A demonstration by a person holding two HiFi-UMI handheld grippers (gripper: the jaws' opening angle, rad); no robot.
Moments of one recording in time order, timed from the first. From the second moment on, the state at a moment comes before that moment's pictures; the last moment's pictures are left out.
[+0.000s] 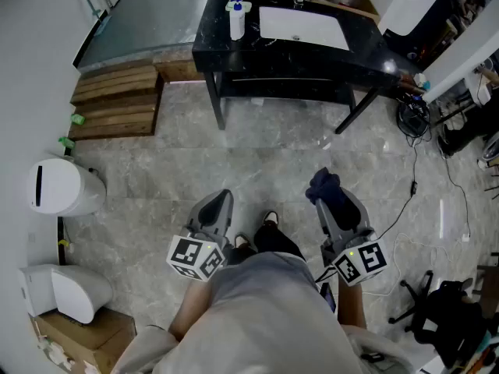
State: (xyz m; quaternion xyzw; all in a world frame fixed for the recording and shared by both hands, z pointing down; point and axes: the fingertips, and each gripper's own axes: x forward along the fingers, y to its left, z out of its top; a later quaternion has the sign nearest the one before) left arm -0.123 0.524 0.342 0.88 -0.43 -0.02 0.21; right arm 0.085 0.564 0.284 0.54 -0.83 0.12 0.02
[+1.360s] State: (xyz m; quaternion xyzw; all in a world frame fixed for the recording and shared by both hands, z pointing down) left arm -0.023 0.429 0.327 0.88 -0.45 0.00 0.13; right arm 0.172 0.465 0.286 0.50 -0.86 0.12 -0.01
